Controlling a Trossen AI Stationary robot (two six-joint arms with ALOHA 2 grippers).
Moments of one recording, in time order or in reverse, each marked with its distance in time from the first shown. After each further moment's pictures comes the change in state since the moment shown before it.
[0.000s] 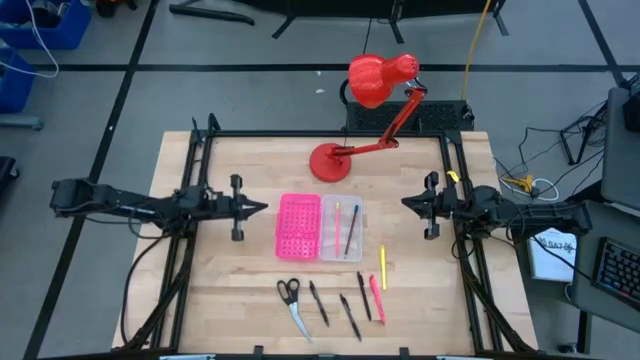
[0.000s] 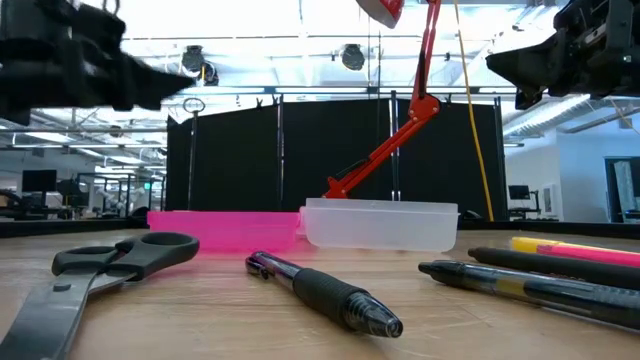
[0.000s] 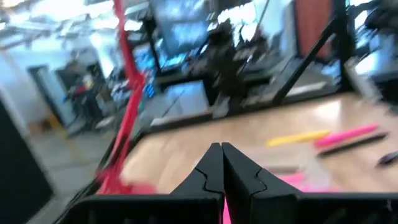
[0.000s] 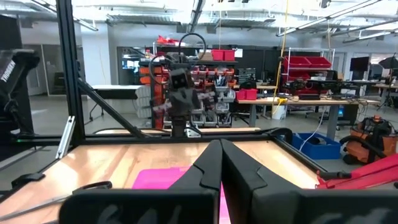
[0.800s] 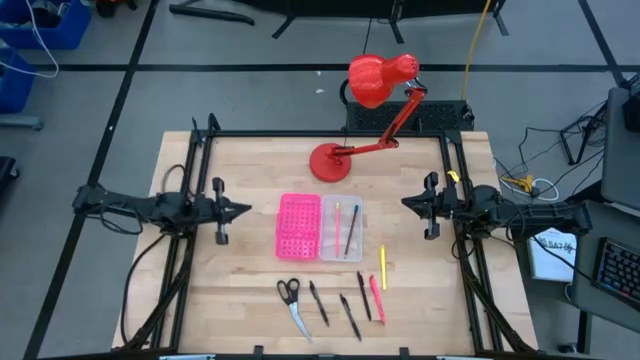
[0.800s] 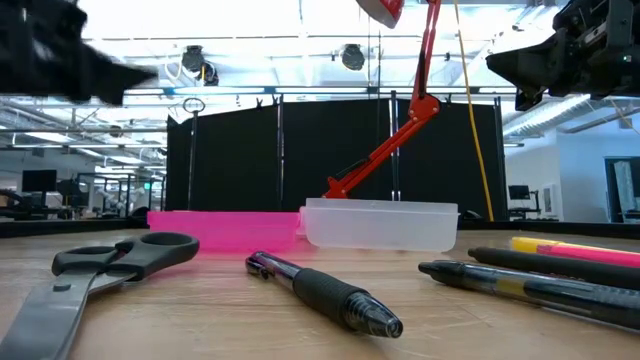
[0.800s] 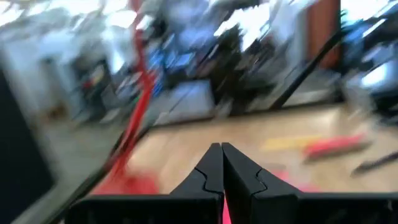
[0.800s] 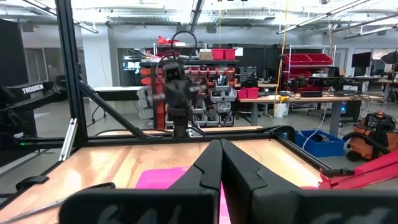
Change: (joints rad) left arm -0.235 -0.641 0.016 -0.695 -0.318 -0.050; right arm 0.000 0.000 0.000 -0.001 0.000 0.020
